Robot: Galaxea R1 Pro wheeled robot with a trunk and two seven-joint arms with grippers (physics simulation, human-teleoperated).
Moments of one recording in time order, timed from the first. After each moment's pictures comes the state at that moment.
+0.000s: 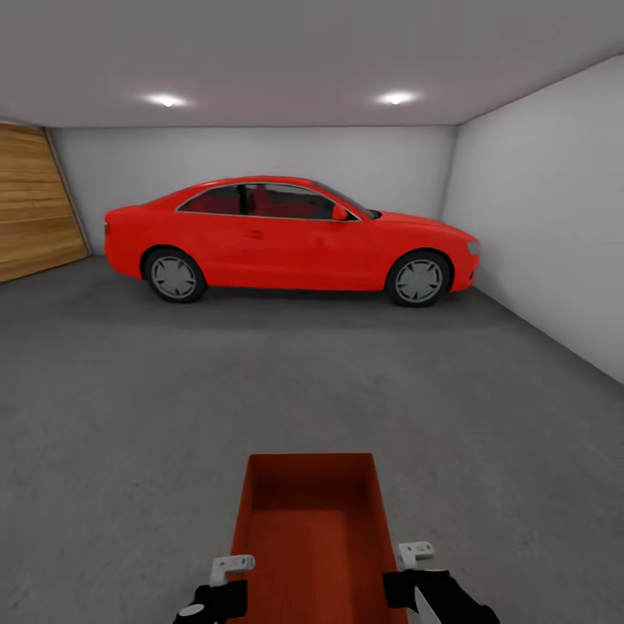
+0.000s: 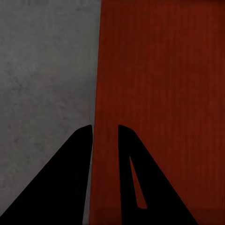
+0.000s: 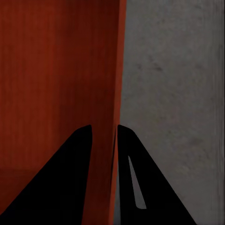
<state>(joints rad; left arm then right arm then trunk) -0.44 -0.11 0.16 -0.25 -0.09 -0.03 0.03 -0.48 0.06 -0.02 -0.34 0.07 0.29 0.05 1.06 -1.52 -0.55</state>
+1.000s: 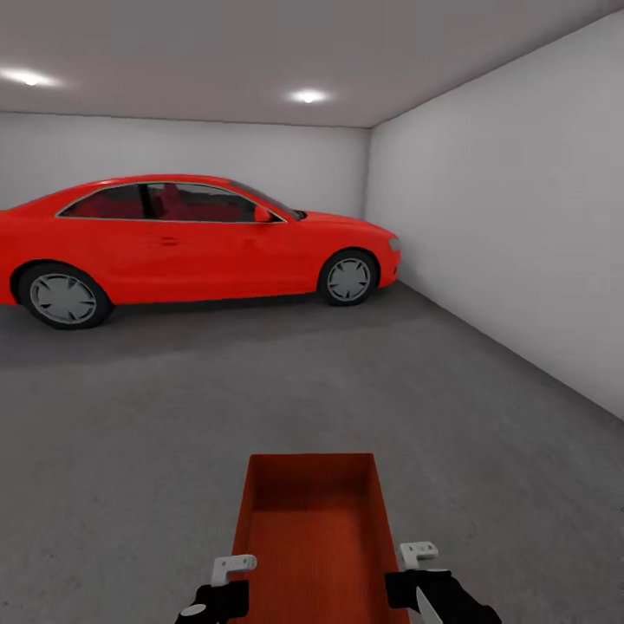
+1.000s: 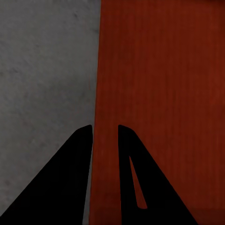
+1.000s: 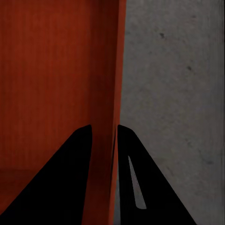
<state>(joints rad) -0.44 -0.12 0.16 -0.25 -0.09 -0.03 0.03 -0.48 0.05 -0.02 -0.34 0.07 0.29 0.06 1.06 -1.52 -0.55</state>
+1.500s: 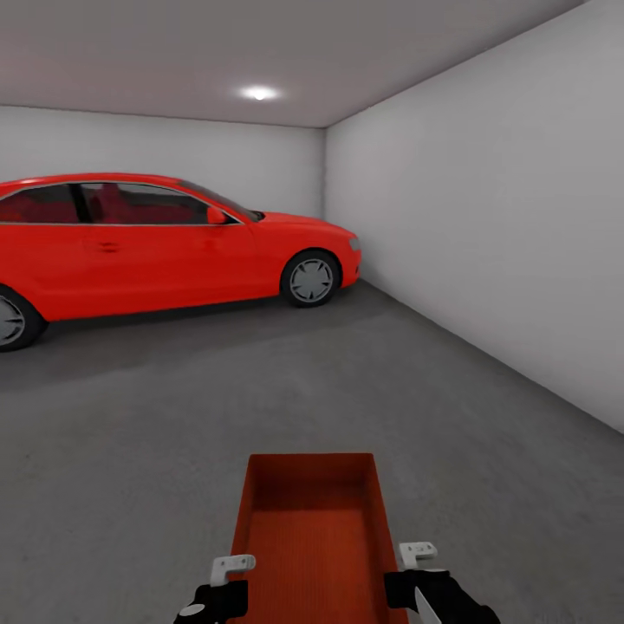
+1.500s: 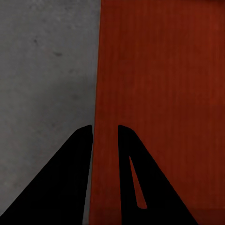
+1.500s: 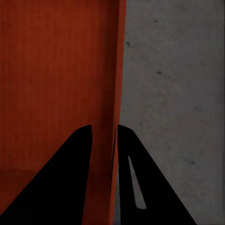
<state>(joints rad) -0.44 -0.12 0.16 -0.25 -0.09 -0.03 0.03 -0.48 0.05 -0.02 -0.34 0.07 0.29 0.05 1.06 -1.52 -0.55</state>
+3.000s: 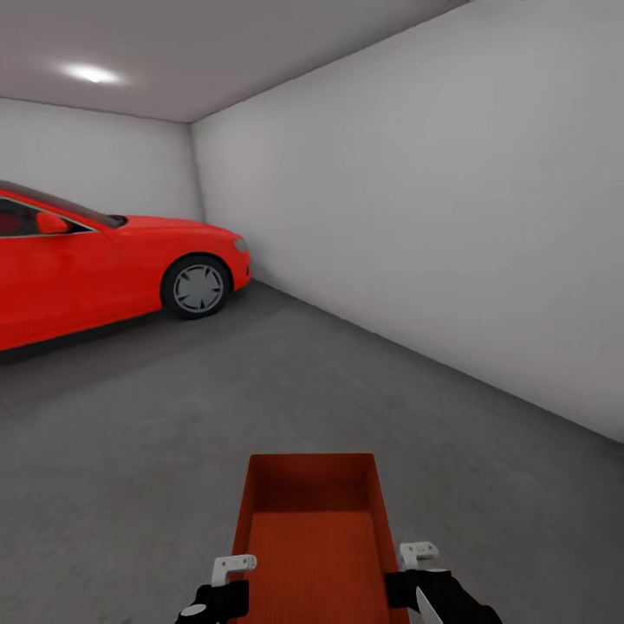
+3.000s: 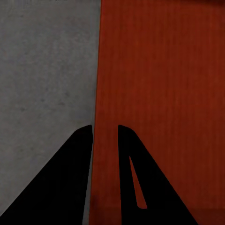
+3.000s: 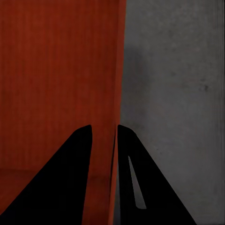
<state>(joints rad) -0.44 -0.12 0.16 -0.25 -0.09 -0.03 0.03 -0.48 0.05 -0.02 -0.34 0.07 0.29 0.06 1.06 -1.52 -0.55</state>
